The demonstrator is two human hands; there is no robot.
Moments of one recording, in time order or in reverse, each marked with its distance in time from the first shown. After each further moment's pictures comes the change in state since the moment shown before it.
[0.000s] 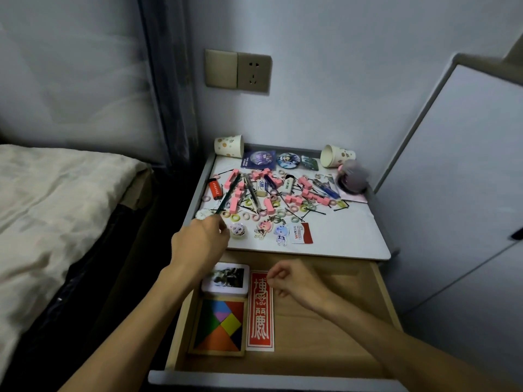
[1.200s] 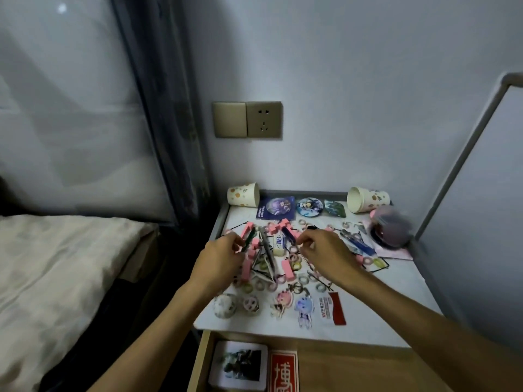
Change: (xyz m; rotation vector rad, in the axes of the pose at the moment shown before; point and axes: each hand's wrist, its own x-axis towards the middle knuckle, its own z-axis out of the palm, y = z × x) left_hand 0.128 0.003 0.016 -0.300 -0.075 0.035; right_hand 0.147 -0.050 -0.108 -0.346 0.365 -0.258
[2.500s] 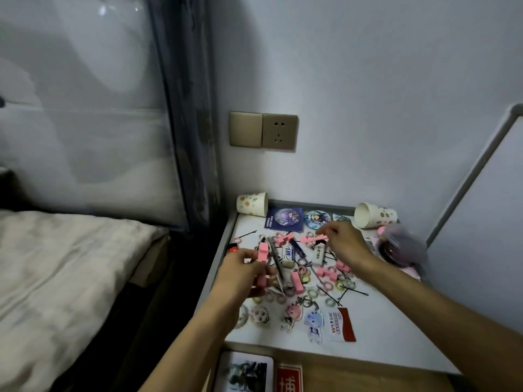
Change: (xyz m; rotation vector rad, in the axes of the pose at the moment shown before) left_hand -0.046 0.041 -0.020 -0.958 -0.120 -0.334; right_hand 0.031 -0.013 -0.030 0.239 0.051 0.243
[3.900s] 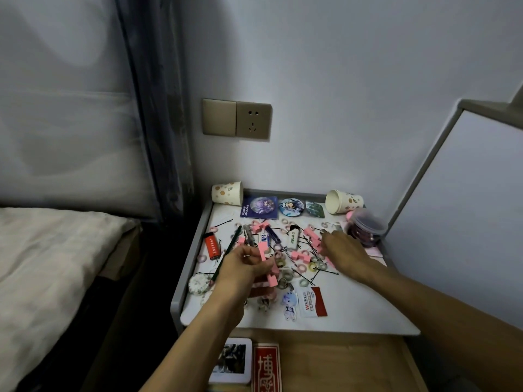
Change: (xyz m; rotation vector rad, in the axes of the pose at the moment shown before) left_hand -0.004 -0.023 0.027 -0.161 -0.135 -0.075; right_hand -0.013 0.073 -0.021 -0.911 -0.089 -0.178
